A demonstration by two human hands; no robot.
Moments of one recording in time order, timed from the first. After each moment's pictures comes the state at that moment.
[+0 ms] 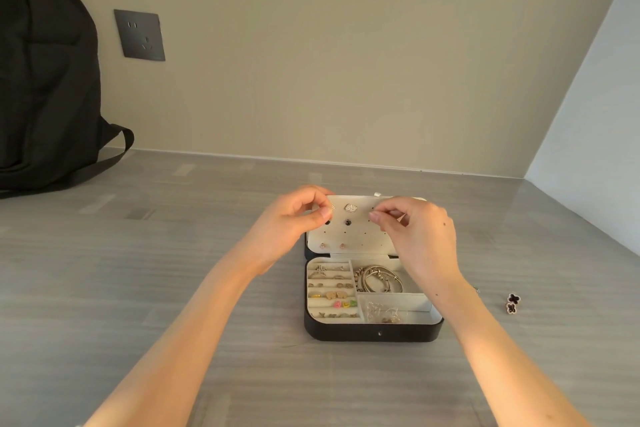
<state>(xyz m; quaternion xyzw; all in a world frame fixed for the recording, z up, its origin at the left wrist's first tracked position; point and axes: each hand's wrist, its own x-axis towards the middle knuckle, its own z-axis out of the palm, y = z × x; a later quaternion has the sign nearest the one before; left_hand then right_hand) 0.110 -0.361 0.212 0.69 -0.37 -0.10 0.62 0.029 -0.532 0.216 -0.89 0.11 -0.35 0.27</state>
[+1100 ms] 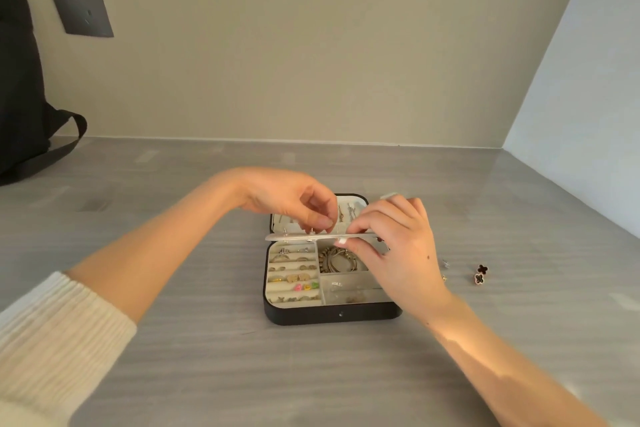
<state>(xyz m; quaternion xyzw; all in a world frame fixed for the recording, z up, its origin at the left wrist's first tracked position) 0.141 -0.413 0.245 0.73 -0.51 -0.37 0.27 0.004 -0.558 0.177 -0.85 -0.13 -0.49 0.16</state>
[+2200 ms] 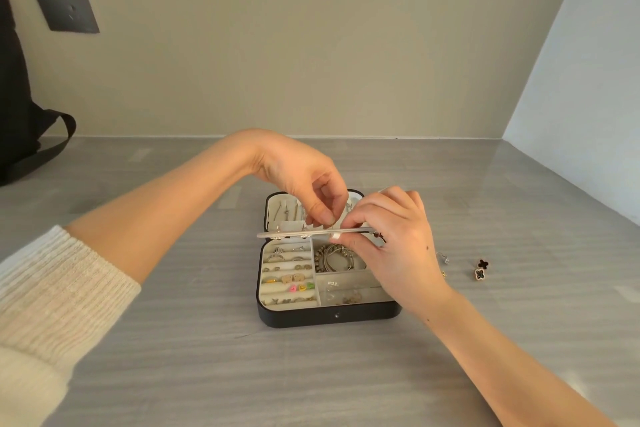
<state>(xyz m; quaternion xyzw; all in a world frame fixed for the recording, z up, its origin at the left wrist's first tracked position) 0.141 -0.442 0.280 0.71 -0.56 -0.41 0.11 0.006 -0.556 0.181 -0.85 -0.12 -0.47 0.20</state>
